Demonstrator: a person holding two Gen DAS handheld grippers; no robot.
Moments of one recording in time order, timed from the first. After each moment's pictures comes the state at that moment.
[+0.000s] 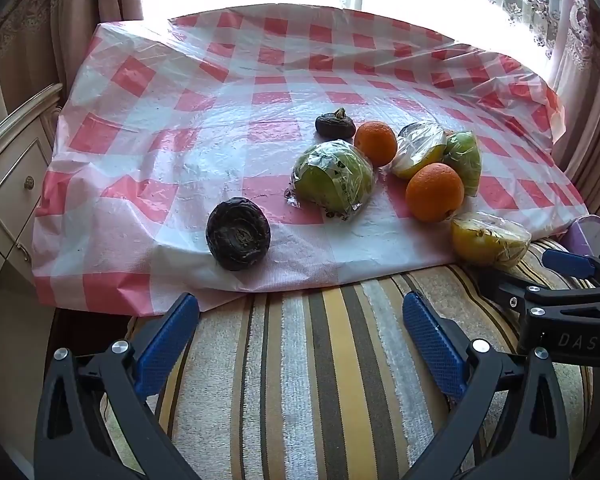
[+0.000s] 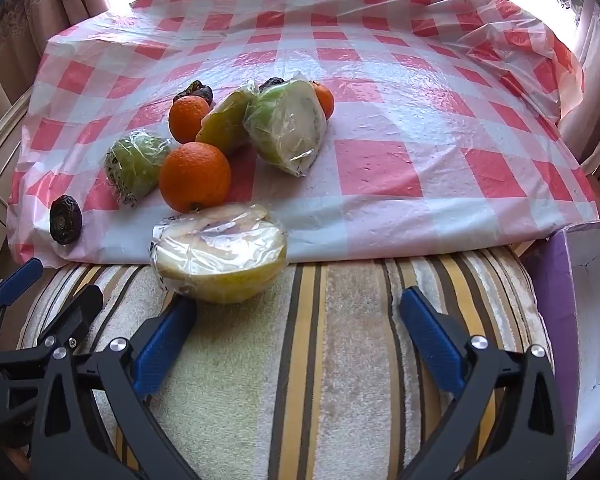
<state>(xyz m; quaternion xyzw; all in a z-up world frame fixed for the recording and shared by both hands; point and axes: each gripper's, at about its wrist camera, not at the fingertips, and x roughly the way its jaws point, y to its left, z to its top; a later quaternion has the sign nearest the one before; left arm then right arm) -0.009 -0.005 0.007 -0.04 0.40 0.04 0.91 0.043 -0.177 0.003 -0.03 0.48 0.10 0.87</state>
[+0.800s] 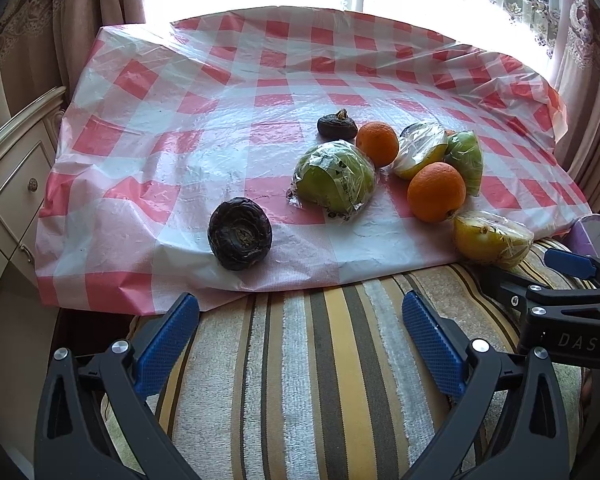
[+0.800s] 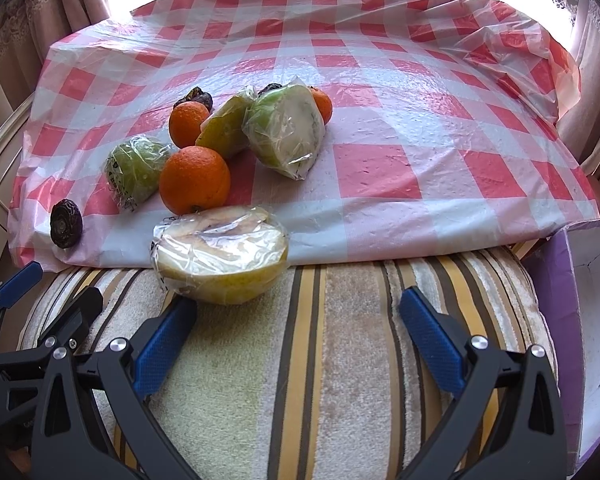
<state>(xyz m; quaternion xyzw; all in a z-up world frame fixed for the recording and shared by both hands) -0.010 -0.010 0.008 -0.03 0.40 0.05 0.91 0.040 -0.178 0.003 -0.02 0.47 0.10 0.88</state>
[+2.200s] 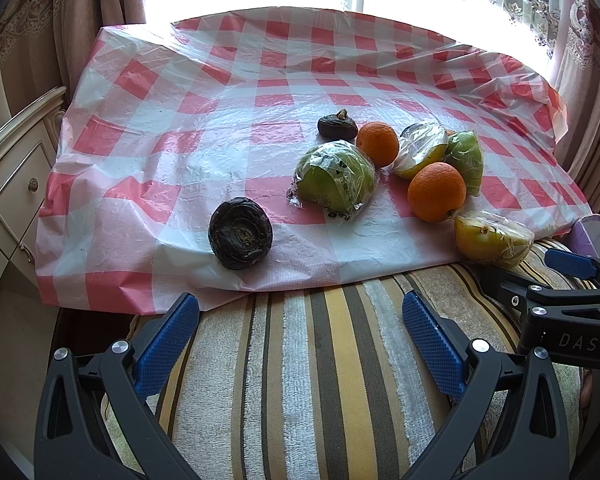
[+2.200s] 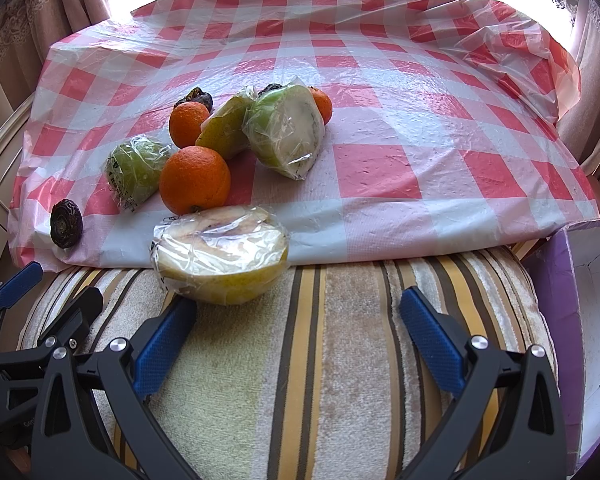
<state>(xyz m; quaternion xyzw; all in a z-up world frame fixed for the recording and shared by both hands) -0.011 -0.009 0.006 -0.03 0.40 0.05 0.92 0.040 -0.178 0.003 -0.02 0.47 0.10 0.88</state>
